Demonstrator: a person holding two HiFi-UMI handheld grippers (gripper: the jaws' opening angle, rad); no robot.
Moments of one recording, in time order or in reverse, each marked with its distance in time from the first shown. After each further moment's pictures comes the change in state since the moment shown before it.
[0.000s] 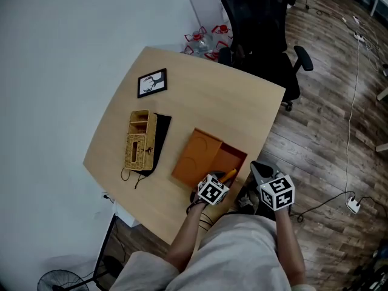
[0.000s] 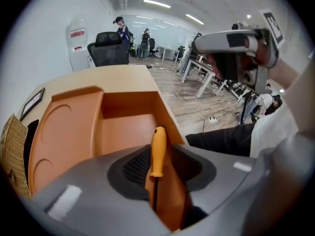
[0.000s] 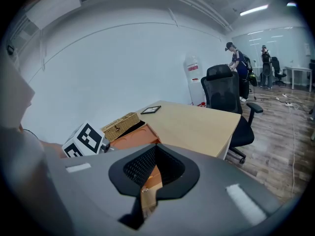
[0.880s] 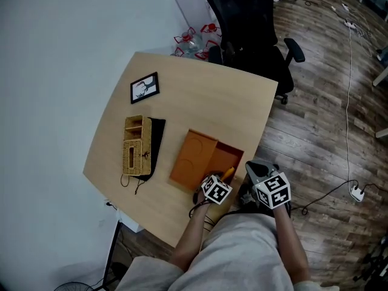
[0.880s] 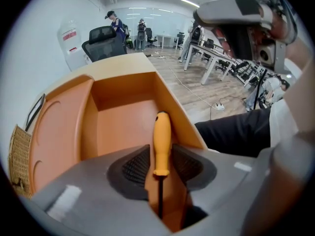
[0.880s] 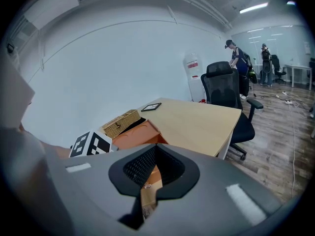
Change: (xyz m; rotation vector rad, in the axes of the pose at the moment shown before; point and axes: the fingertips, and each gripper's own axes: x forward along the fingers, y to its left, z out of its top) left arm 0.031 0.004 -0.022 0.064 0.114 0.083; right arm 0.003 0.005 -0.016 0.010 0.022 0.001
